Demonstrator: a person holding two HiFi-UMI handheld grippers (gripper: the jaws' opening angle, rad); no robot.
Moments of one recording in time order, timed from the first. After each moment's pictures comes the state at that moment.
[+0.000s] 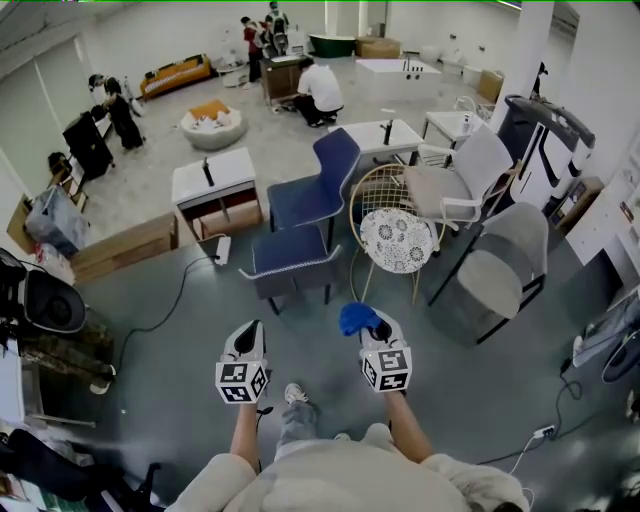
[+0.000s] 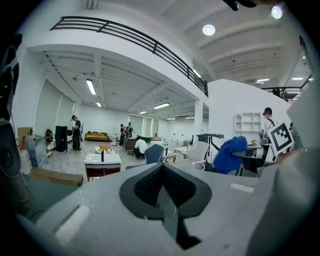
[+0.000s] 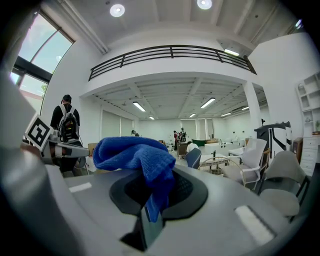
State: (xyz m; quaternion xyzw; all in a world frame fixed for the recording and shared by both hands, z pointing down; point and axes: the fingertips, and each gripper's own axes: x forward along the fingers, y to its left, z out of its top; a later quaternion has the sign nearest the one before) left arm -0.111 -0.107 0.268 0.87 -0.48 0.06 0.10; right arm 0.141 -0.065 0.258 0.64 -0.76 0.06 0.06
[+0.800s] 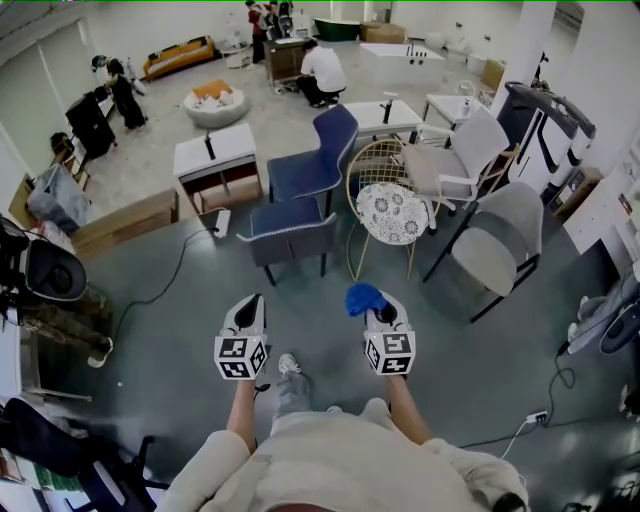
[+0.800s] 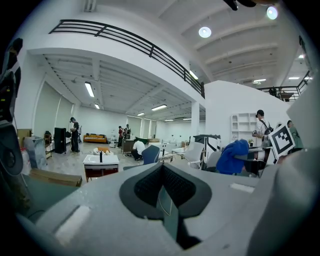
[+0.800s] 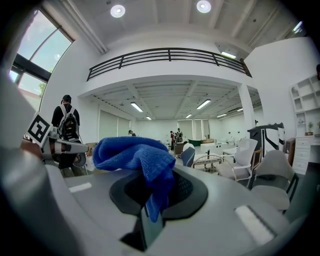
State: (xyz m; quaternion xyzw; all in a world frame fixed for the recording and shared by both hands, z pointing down) left arm -0.099 -0.038 0.264 0.87 -0.47 0.05 0.09; right arm 0.160 0.015 0.264 0.66 -0.75 0.06 0.06
